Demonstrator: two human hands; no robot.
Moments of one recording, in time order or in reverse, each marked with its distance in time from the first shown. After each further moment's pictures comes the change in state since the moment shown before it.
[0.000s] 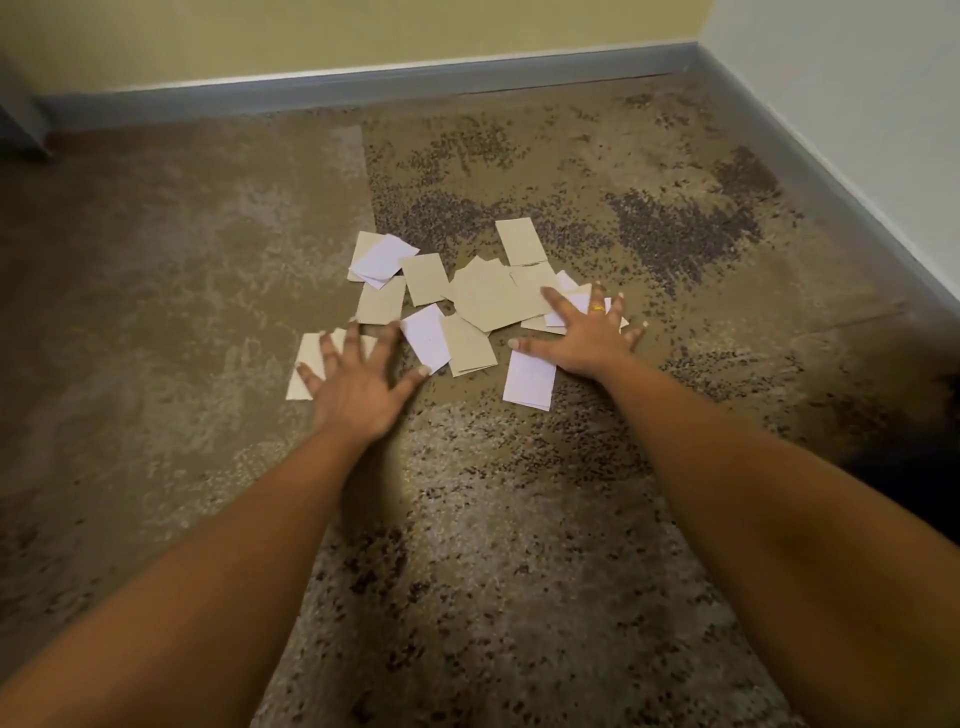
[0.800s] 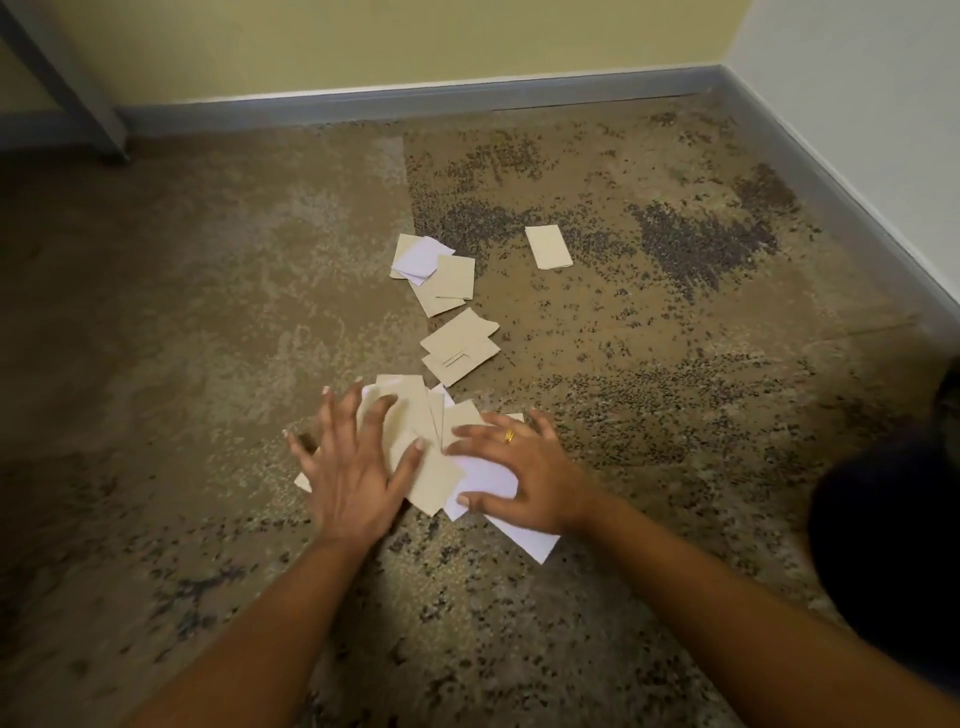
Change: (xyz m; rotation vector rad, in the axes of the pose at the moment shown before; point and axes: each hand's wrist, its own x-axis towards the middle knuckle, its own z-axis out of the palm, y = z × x) left_hand -0.108 -0.036 0.022 -0.098 0.327 0.028; right_hand -0.135 -0.030 0.076 0.096 -0.034 -0.795
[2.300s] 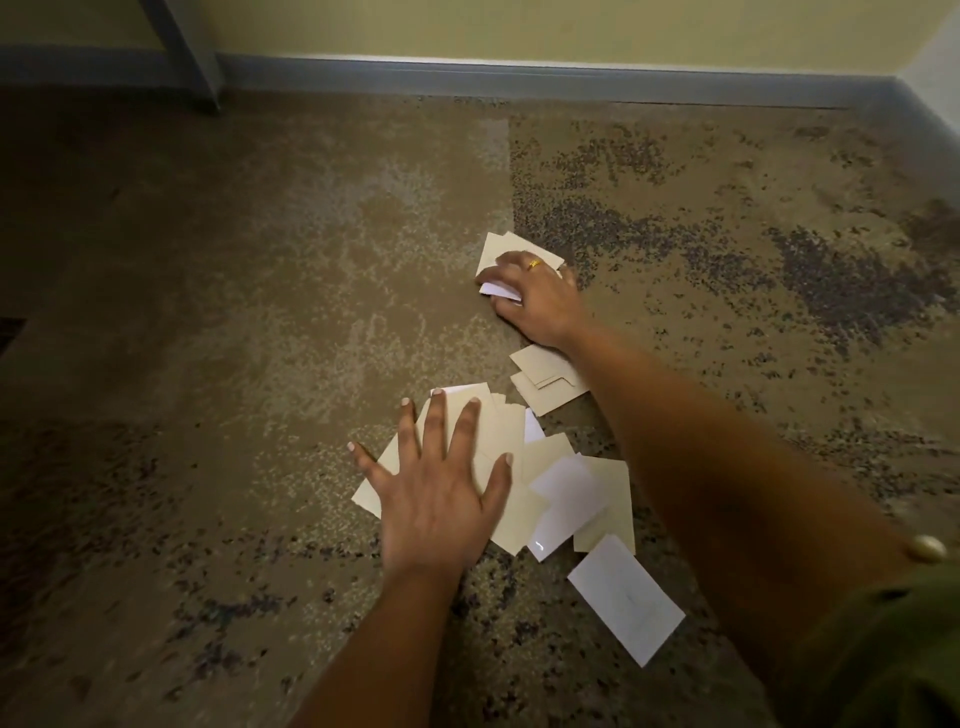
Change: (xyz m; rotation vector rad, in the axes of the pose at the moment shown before) left_hand 0.017 0.007 0.014 0.137 -0.155 -0.132; right_hand 0.235 0.042 -0.027 -0.161 0.115 0.101
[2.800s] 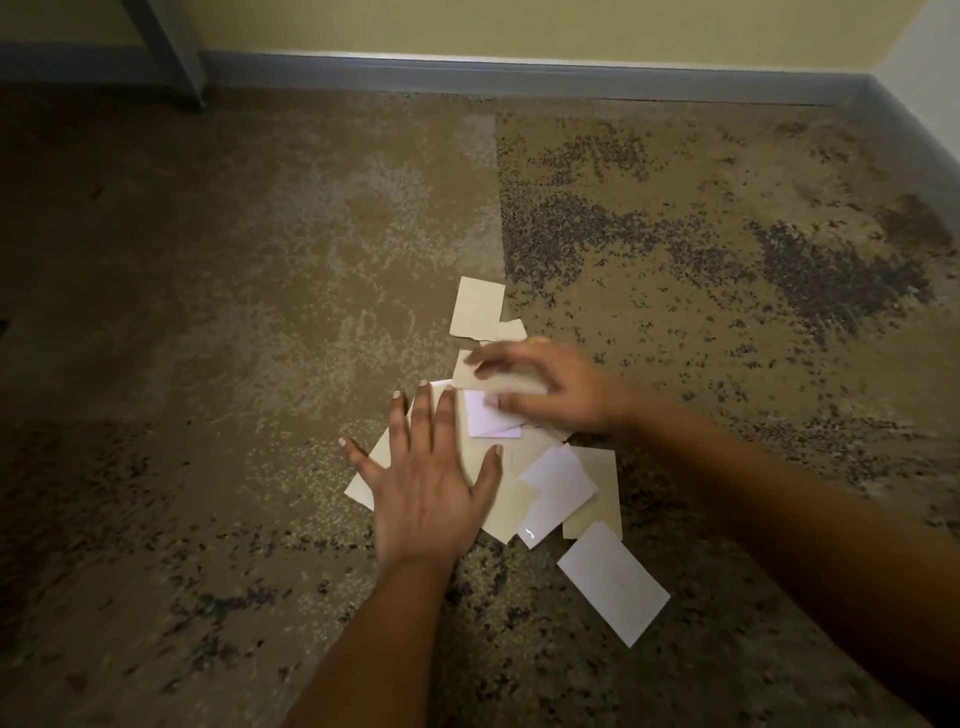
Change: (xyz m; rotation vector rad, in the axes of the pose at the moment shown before) left_hand 0.001 0.000 0.004 0.000 0.043 -0.018; right_hand -0.105 -0.020 -0.025 0.341 -0.243 -0.218
